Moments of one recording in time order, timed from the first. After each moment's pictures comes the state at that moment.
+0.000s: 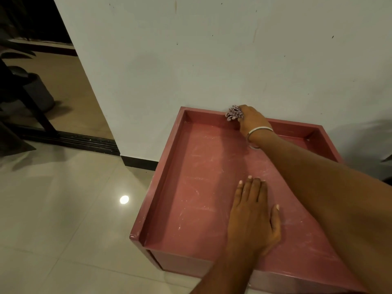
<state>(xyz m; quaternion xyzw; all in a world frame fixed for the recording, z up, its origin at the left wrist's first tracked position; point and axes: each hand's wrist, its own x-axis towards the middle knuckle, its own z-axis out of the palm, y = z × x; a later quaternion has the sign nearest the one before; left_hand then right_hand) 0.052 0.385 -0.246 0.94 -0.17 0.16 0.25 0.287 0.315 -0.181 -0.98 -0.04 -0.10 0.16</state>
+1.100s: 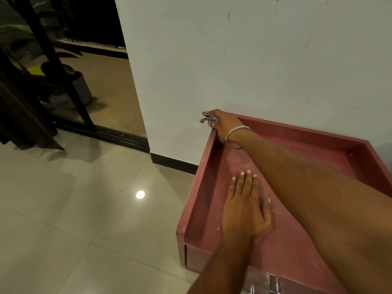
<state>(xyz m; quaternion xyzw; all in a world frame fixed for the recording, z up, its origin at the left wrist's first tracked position) 0.078 0.470 -0.256 0.95 -0.11 0.12 0.27 0.261 0.482 -0.152 -0.95 -0.18 0.02 0.25</state>
